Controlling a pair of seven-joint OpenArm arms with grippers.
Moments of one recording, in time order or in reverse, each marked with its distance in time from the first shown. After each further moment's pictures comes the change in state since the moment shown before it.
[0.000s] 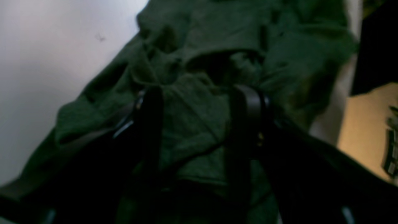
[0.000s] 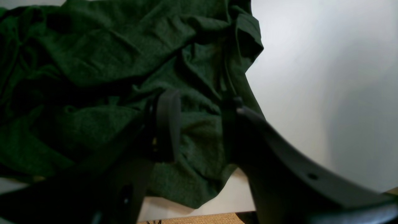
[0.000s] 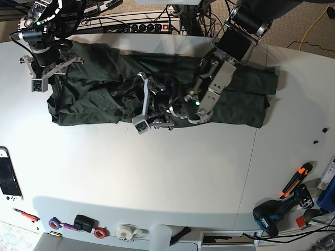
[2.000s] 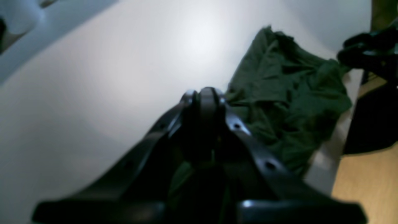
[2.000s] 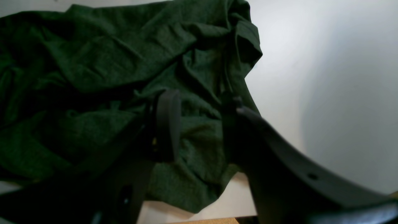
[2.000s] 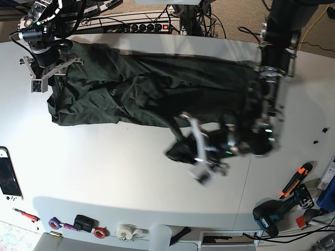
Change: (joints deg) left arm -6.0 -15.0 -21.2 21.1 -23.9 3.4 14.1; right arm 0.0 0.0 0.0 0.0 0.0 0.2 1.3
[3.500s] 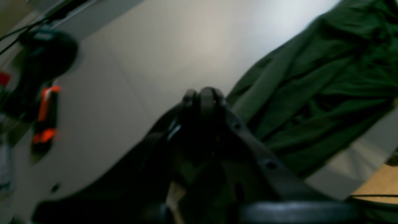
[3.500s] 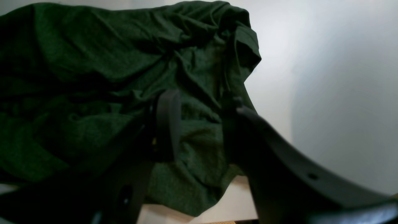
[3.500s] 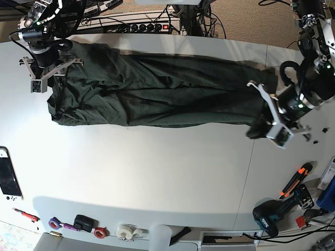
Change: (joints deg) left arm 23.7 -11.3 -25.0 27.7 5.8 2.8 6.2; right arm 0.0 0.0 0.0 0.0 -0.1 0.0 1.0
